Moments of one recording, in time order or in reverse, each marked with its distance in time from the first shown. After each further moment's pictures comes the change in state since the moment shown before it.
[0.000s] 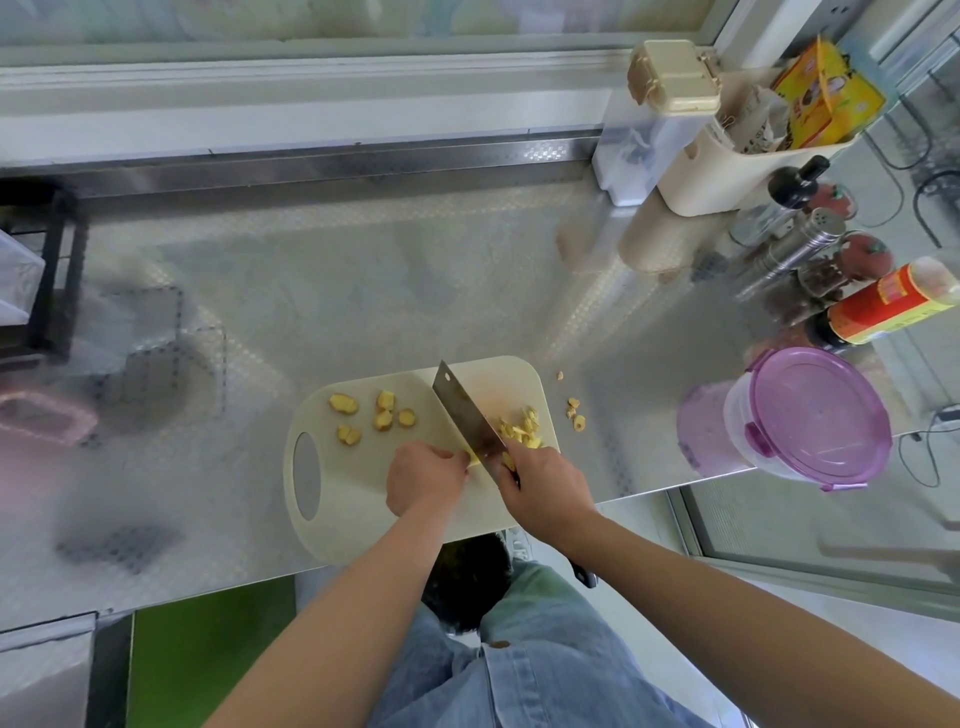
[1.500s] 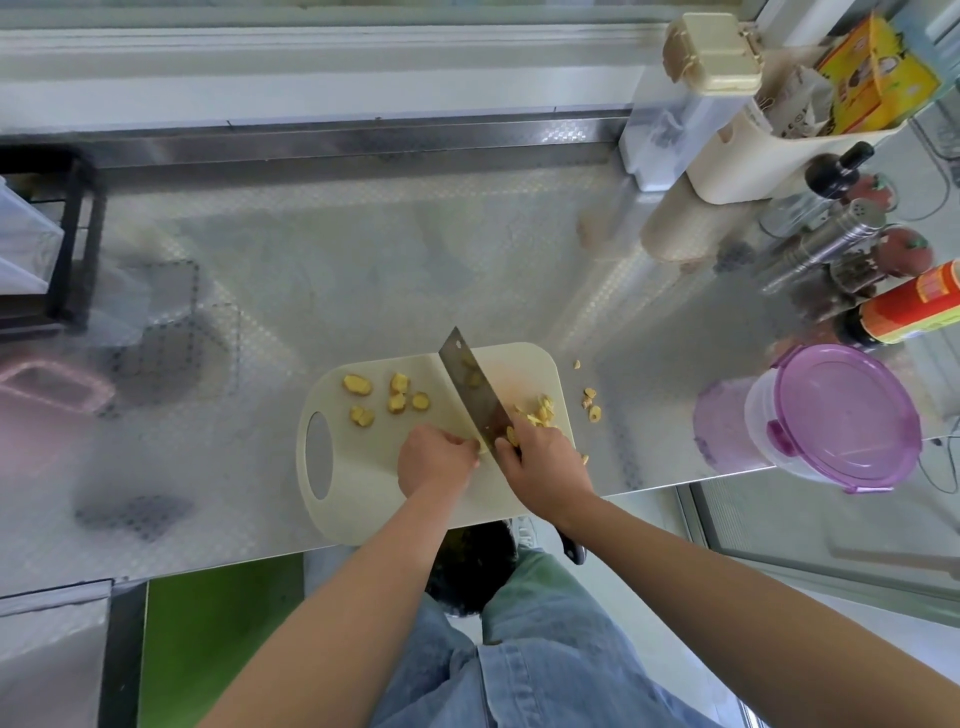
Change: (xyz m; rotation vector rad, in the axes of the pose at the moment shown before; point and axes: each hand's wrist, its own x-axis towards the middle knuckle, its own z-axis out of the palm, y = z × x) left_hand 0.005 -0.003 -0.001 0.011 -0.017 0.030; right_hand 0.015 -0.007 0.008 0.079 0.049 0.008
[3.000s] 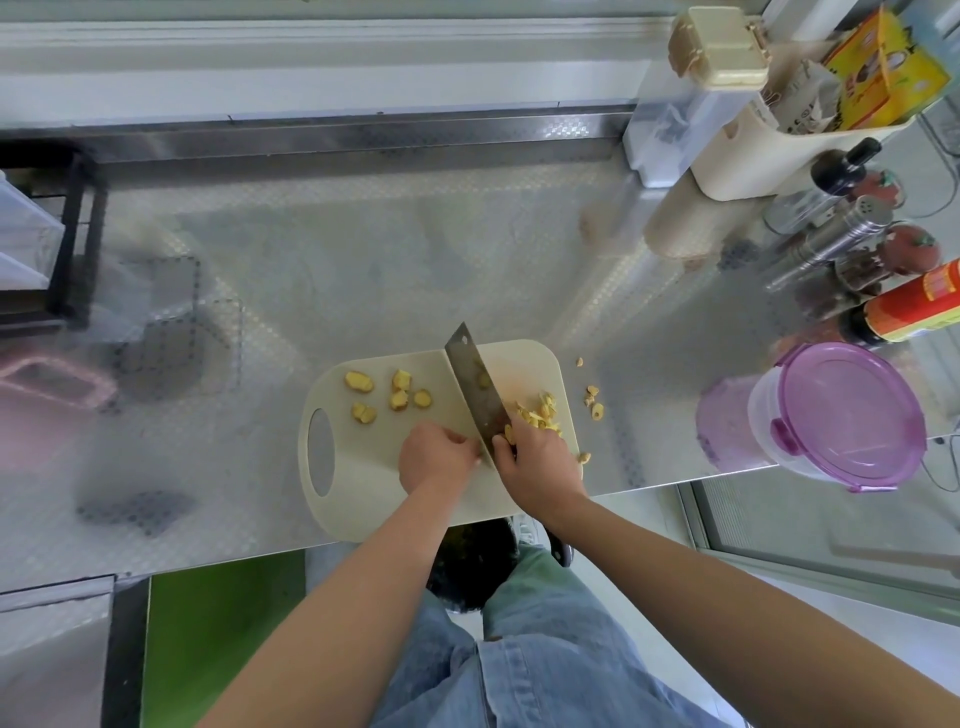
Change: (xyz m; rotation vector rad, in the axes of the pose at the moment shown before) left_hand -0.004 0.002 -0.006 0.067 -0.025 0.058; right_hand 0.001 -0.005 0.011 0.027 0.028 0.049
